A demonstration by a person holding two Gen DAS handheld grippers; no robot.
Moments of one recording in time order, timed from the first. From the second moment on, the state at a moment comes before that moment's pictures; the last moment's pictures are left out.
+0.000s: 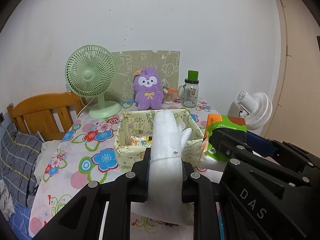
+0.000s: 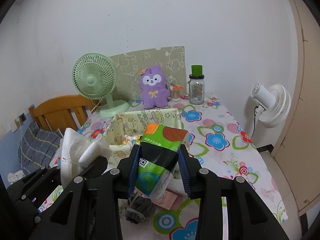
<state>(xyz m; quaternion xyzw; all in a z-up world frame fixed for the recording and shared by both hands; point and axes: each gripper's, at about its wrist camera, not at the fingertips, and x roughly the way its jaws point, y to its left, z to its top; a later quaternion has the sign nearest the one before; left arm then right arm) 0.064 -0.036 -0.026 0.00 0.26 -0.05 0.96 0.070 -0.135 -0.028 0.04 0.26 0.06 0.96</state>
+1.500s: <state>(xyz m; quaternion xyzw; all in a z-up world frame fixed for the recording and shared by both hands) 0.185 -0.022 -0.015 0.04 0.26 -0.07 0.96 0.191 -0.114 -0.018 0.04 0.25 0.08 0.97</state>
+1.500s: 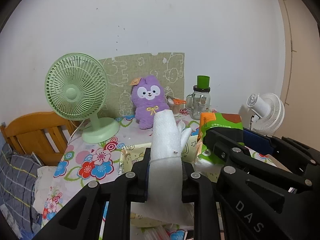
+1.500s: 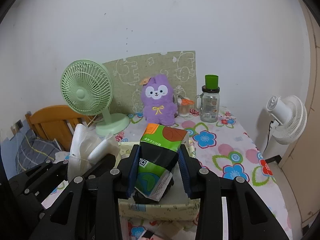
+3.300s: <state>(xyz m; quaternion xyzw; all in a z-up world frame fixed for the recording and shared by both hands) 0.236 -0.007 -0.066 0.03 0.35 -0.05 0.93 0.262 -0.090 -0.067 -0.02 0.30 0.18 0.94</state>
